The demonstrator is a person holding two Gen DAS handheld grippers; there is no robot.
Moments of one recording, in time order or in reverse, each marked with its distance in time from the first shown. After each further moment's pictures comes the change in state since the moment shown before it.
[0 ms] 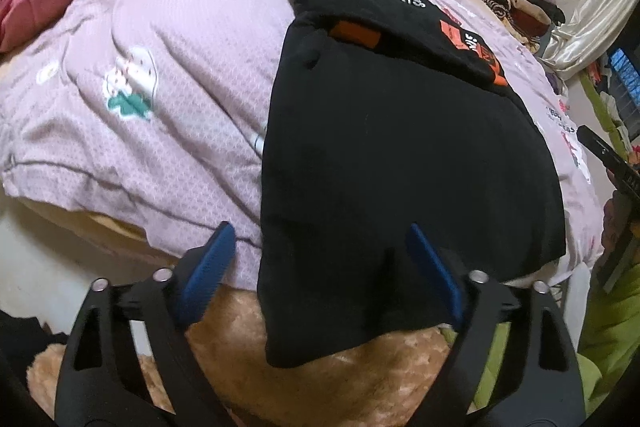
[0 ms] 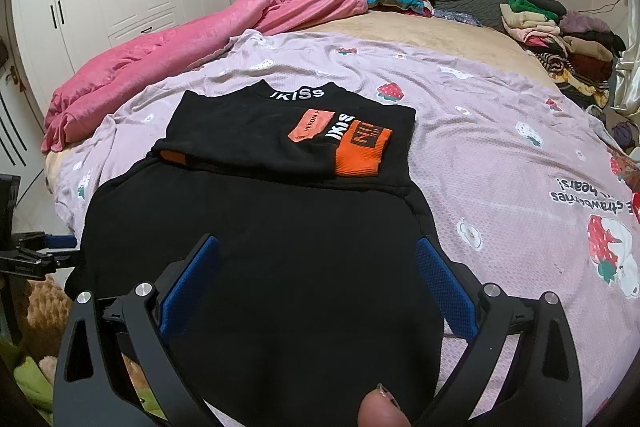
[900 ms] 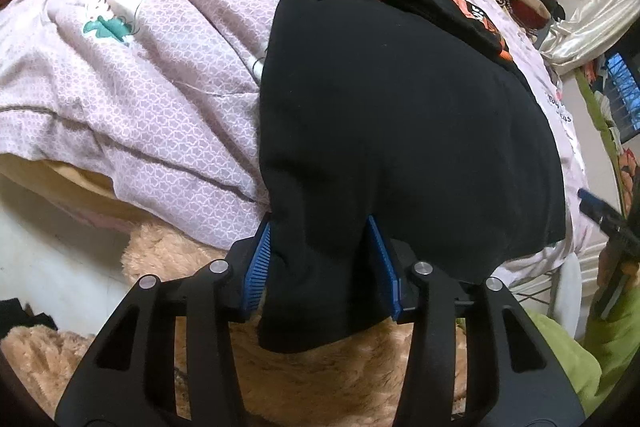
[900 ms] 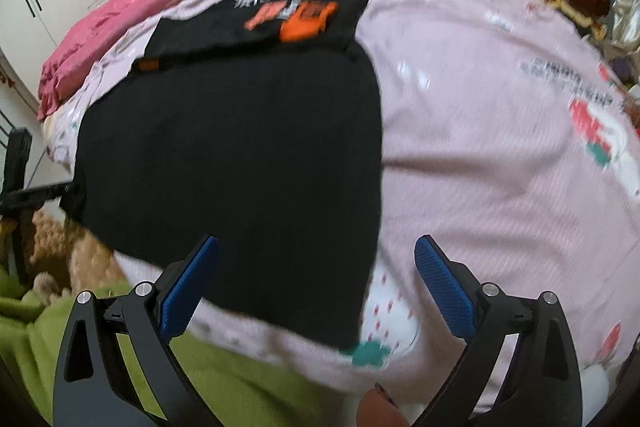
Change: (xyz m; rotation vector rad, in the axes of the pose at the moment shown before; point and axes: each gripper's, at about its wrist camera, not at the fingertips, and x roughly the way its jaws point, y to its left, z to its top) left arm 0.023 0.011 -0.022 -0.038 0.086 -0.053; right arm -0.025 -0.057 -0.094 0.086 0.282 0.033
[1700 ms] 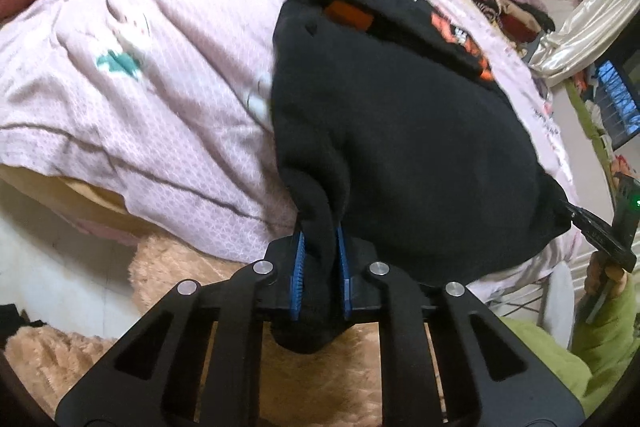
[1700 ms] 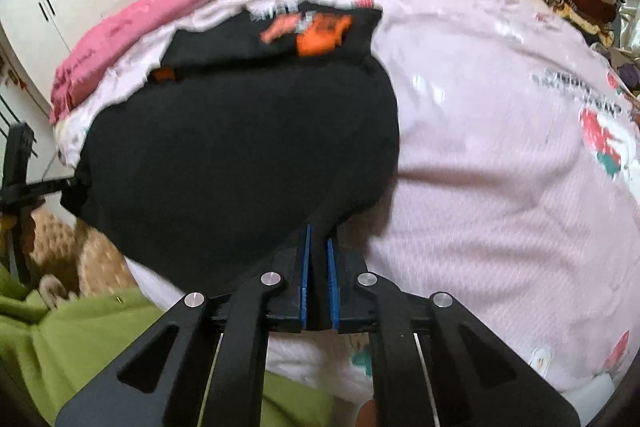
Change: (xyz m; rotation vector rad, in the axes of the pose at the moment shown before) left arm -0.028 -0.007 0.008 0.000 -0.082 -0.036; right arm -0.014 0.009 0.006 -0.013 -0.110 0.042
